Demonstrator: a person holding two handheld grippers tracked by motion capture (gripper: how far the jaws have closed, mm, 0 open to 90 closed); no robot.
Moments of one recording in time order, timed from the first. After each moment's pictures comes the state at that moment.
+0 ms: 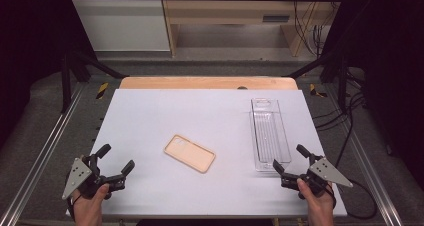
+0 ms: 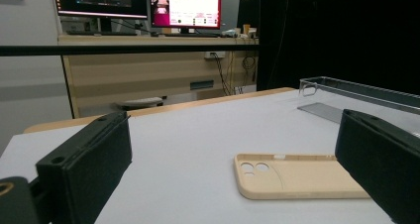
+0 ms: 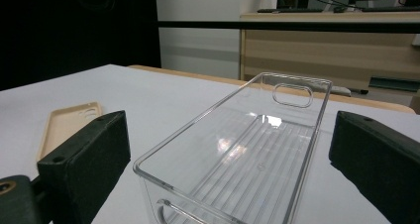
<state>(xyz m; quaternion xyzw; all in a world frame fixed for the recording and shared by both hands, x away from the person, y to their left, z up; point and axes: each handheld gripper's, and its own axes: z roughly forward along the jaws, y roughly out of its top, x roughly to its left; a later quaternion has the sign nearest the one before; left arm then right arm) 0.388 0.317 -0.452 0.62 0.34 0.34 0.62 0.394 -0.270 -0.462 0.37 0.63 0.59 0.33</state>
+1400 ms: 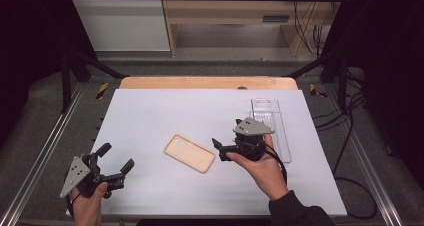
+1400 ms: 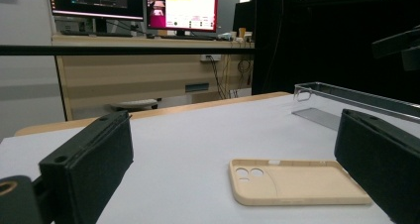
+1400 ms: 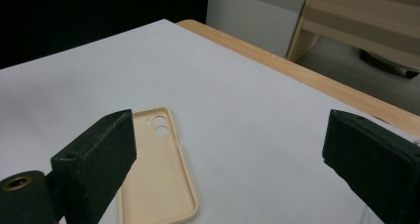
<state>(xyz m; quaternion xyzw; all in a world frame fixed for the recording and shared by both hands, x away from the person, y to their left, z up) 0.390 0.318 -0.447 0.62 0.34 0.33 0.63 0.454 -0.107 -0.370 0.33 0.77 0.49 0.26</state>
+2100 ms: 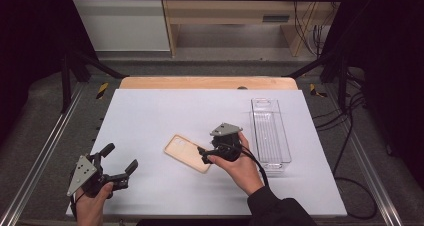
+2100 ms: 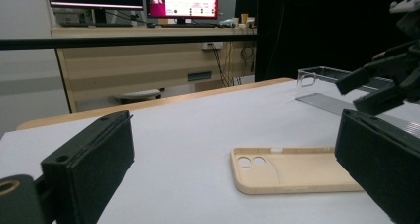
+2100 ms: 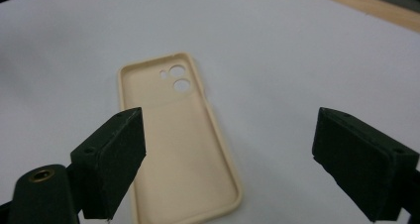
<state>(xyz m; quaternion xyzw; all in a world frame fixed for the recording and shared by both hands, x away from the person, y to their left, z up) 0.391 0.310 -0.449 0.64 0.34 0.33 0.61 0.481 -0.059 -0.424 0.36 0.81 0.42 0.19</state>
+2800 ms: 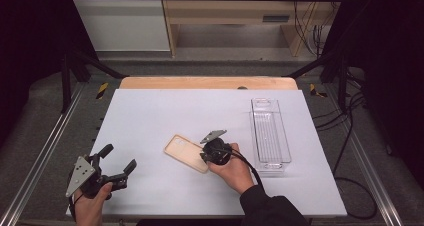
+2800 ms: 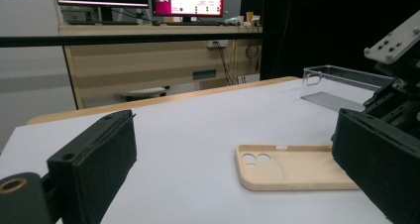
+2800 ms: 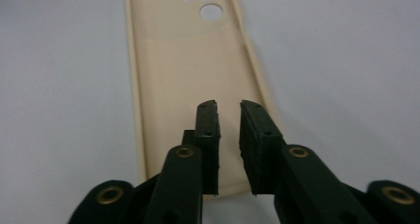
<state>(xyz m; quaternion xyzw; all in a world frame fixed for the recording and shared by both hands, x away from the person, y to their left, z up) 0.389 0.313 -0.451 0.63 0.35 0.33 0.60 0.489 -0.039 -0.458 0.33 0.87 0.33 0.13</state>
